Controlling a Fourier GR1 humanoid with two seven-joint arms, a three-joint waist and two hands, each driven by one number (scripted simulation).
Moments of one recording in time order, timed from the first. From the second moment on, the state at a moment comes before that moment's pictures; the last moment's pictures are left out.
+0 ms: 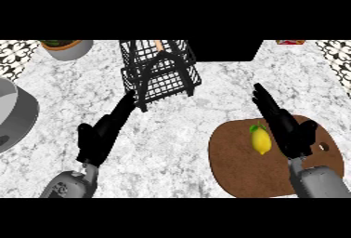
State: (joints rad) left arm -0.18 0.24 -0.34 -1.57 0.15 0.12 0.21; right arm -0.19 -0.36 0.25 -1.47 -0.23 -0.08 0.05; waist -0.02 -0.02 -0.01
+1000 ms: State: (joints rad) left arm -0.15 0.22 -0.21 -1.57 0.03 0.32 0.05; right arm -0.08 -0.52 -0.44 -1.08 -1.19 0.68 0.14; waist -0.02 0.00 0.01
